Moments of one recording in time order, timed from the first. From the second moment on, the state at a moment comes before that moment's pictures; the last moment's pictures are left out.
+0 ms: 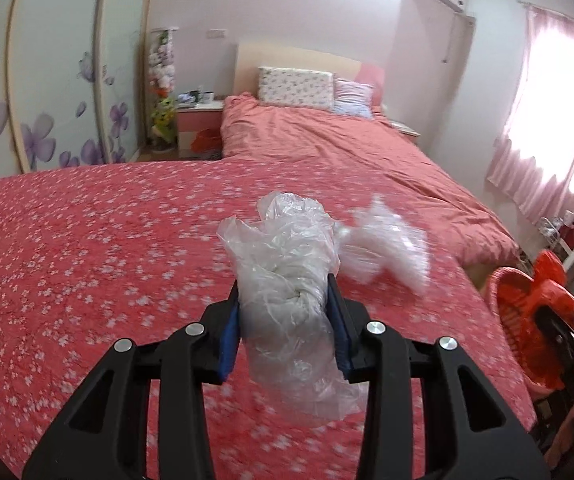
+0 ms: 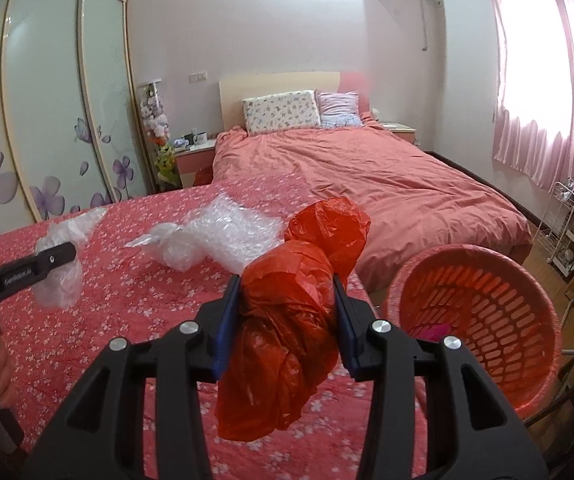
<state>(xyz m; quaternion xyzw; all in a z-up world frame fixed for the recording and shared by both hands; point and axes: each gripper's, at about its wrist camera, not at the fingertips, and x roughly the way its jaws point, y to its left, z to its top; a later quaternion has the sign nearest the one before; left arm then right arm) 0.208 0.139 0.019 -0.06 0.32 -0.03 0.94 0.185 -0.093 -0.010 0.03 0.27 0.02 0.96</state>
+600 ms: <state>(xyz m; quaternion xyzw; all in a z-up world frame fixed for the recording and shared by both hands) 0.182 0.044 0.027 -0.03 0.30 -0.13 0.94 0.152 -0.165 -0.005 0.05 0.25 -0.06 0.97</state>
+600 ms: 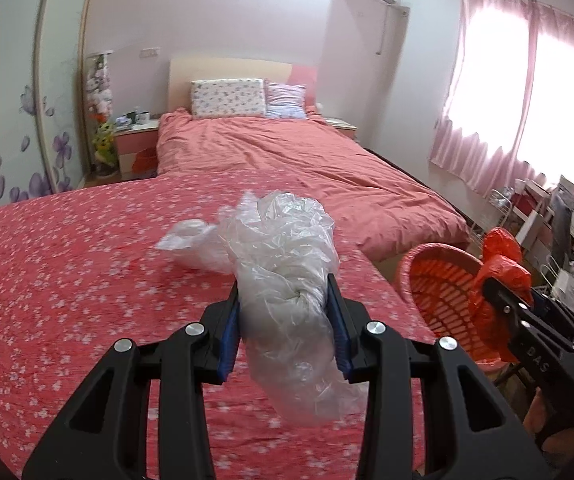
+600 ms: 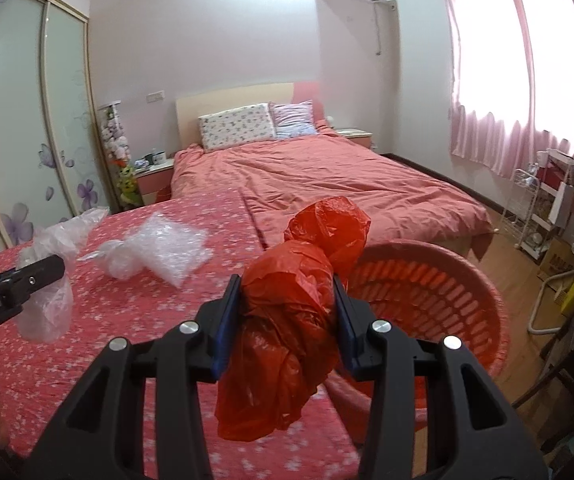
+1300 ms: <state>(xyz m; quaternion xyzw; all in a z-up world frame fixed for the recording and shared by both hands) 0.182 -0.070 0.011 -0.01 0.32 -0.23 0.92 0.142 -0.250 -0.020 0.06 0.25 -0.14 0.96</state>
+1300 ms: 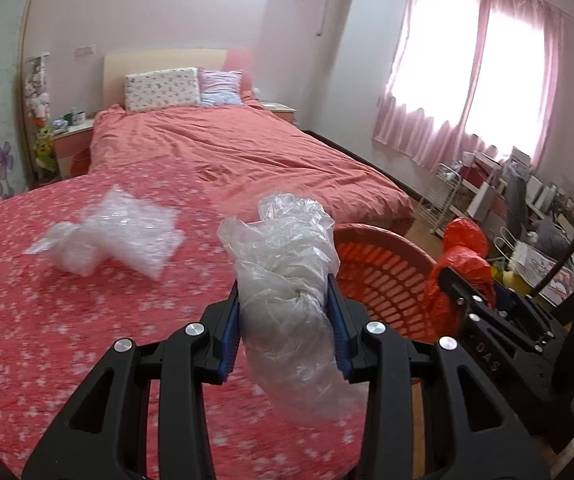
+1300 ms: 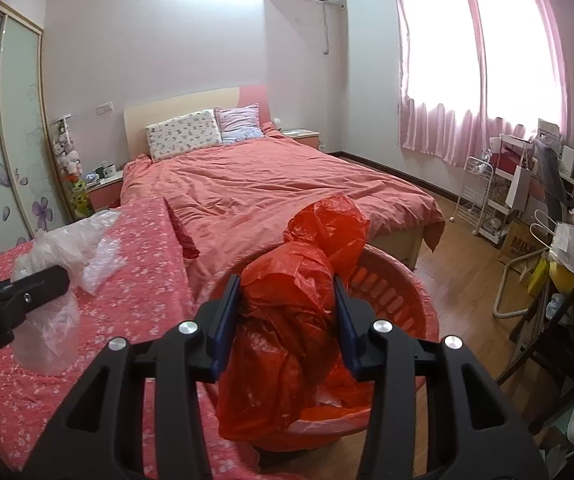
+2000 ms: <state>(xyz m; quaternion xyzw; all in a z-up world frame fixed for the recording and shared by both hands) 0.205 -0.148 -0.010 0.00 0.35 -0.29 0.89 0.157 -0.317 -0.041 0.11 0.25 -0.17 0.95</state>
